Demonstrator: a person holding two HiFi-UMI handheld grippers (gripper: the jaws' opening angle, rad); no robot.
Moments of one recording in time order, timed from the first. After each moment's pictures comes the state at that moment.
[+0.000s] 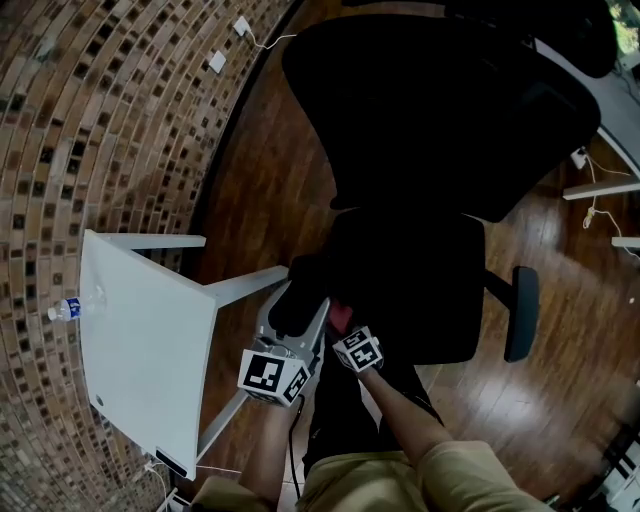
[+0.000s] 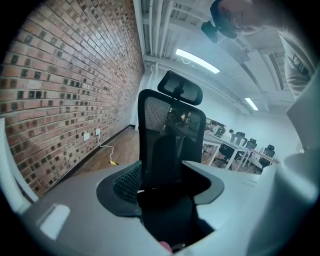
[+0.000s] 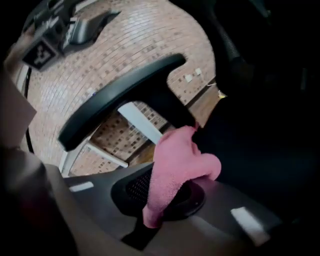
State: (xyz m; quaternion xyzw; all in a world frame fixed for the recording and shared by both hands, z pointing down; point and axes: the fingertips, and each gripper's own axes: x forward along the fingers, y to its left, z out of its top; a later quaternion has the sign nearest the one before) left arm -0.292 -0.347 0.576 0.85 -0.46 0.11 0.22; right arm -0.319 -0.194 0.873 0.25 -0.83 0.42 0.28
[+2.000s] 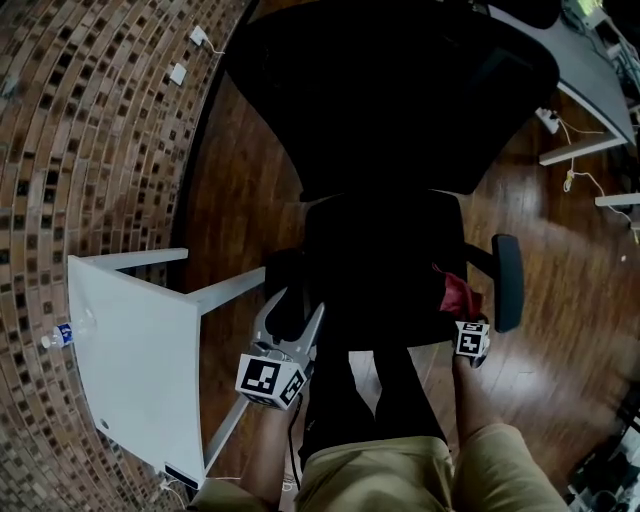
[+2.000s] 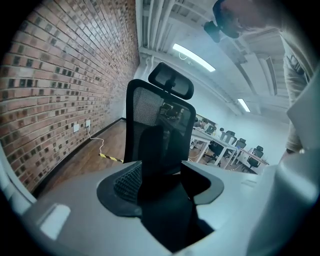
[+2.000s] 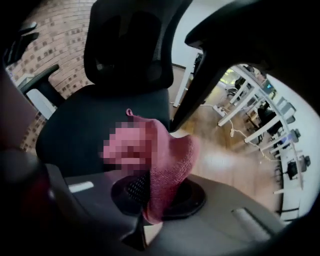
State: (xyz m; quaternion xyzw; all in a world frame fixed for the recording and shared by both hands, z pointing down) left arm -0.259 -0.317 0.590 0.87 -0.41 0.13 0.25; right arm 0.142 -0.117 0.899 0.62 -0.53 0.38 0.43
